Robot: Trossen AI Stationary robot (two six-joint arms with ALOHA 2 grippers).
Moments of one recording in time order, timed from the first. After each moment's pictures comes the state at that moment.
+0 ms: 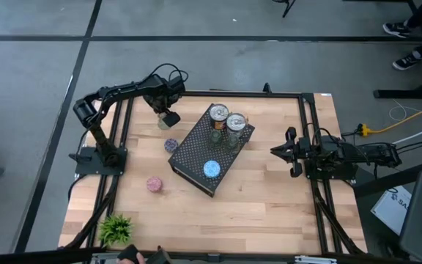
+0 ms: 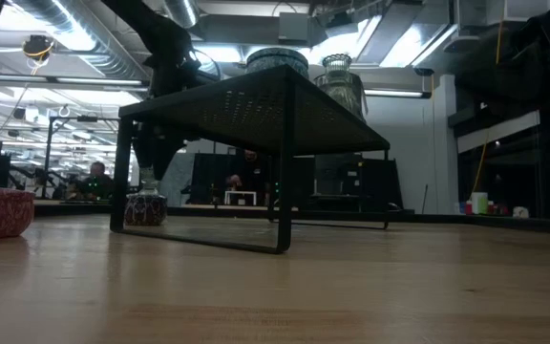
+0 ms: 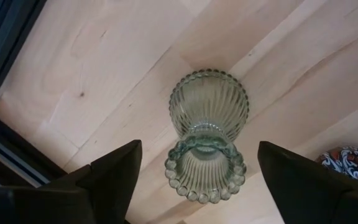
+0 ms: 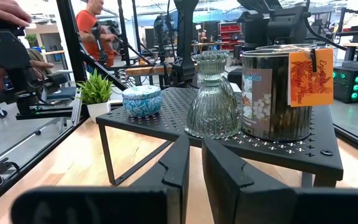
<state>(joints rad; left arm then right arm) 0.72 1.71 1.25 -1.12 -0.14 -0.09 0.07 0.00 0.01 0.02 0.05 0.09</state>
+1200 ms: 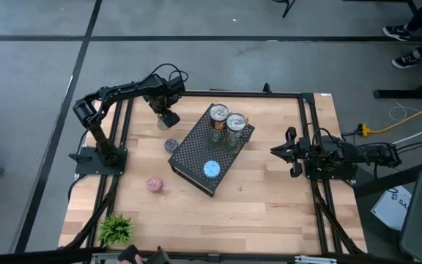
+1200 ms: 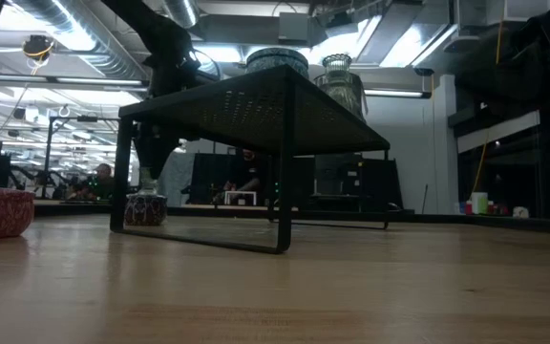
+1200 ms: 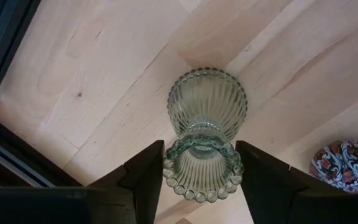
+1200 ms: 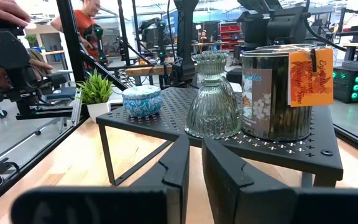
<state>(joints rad) 0.72 1.71 1.25 -1.13 -0.13 -0.07 0.07 0.00 0.01 0.02 0.05 0.09</state>
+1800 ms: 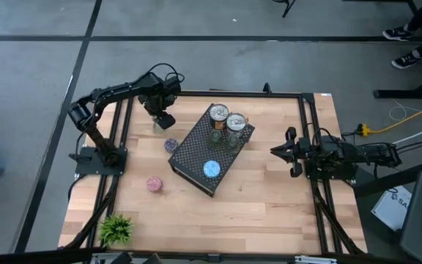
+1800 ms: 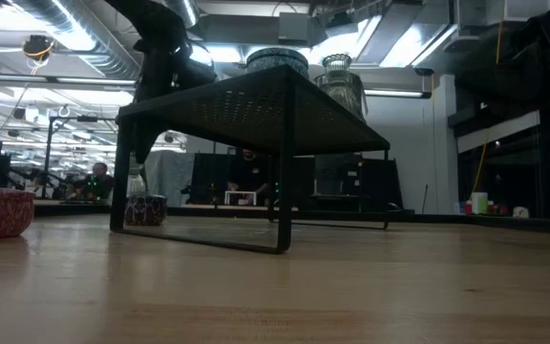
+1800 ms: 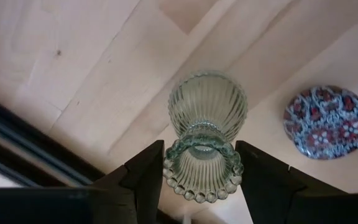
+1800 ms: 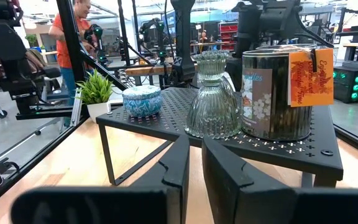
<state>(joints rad) 0.71 1.64 1.26 -1.27 -0.06 -0.06 0.07 0.00 0.01 0.02 0.05 0.09</state>
